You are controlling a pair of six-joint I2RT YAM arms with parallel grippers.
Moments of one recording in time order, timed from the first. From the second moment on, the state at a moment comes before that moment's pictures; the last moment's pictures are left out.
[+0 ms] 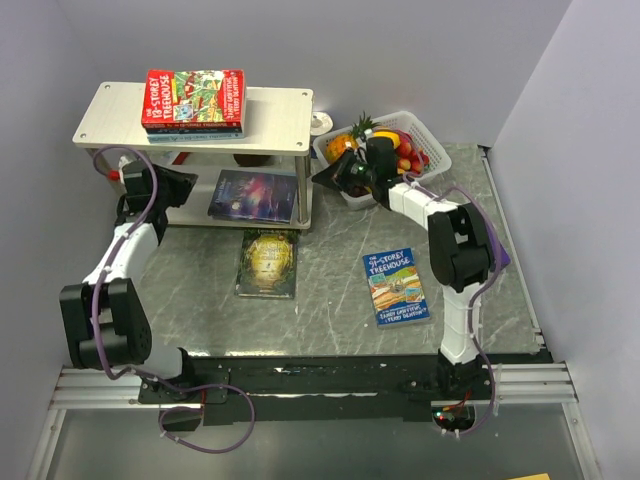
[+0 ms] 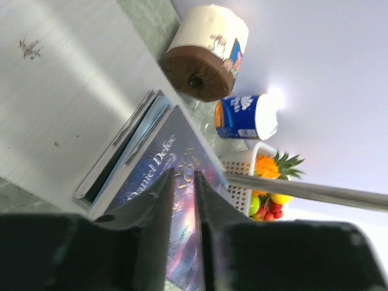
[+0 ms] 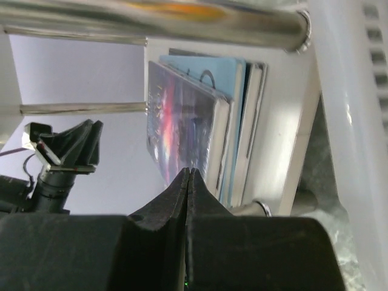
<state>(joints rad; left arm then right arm) 0.13 1.45 1.01 0.06 0.15 -1.06 0.34 2.07 1.51 0.17 -0.58 1.04</state>
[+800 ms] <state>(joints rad) 0.13 1.65 1.03 0.03 0.21 -1.01 0.35 2.29 1.77 0.00 -0.72 0.97</state>
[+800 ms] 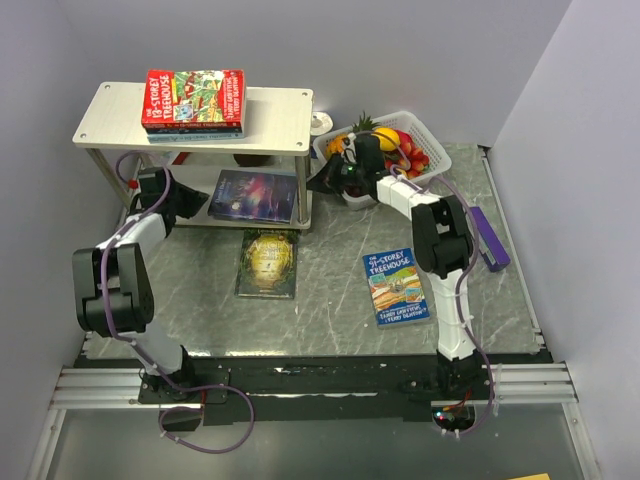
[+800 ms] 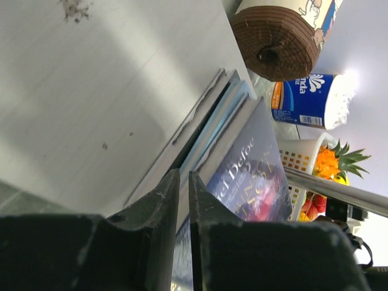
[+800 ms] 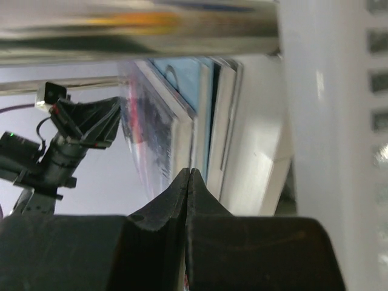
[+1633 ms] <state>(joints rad) 0.14 1.75 1.05 0.15 0.28 -1.04 0.38 2.38 1.95 -0.09 -0.75 0.93</state>
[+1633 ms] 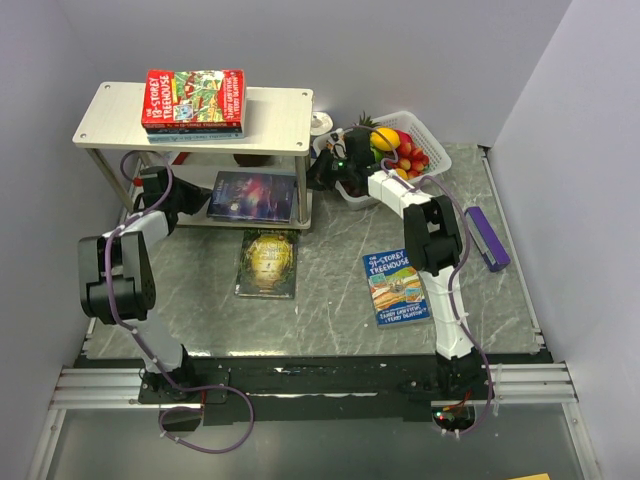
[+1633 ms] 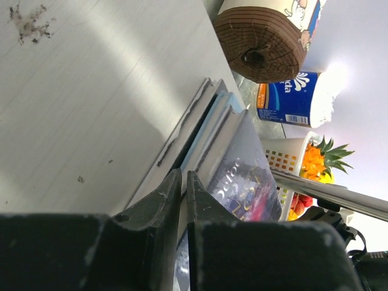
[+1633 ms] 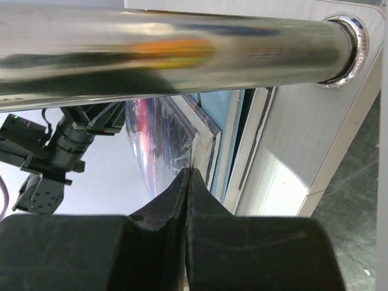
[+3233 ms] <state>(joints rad) 0.12 1.88 1.20 0.17 0.32 -1.07 0.37 2.46 2.10 -0.18 -0.77 0.96</state>
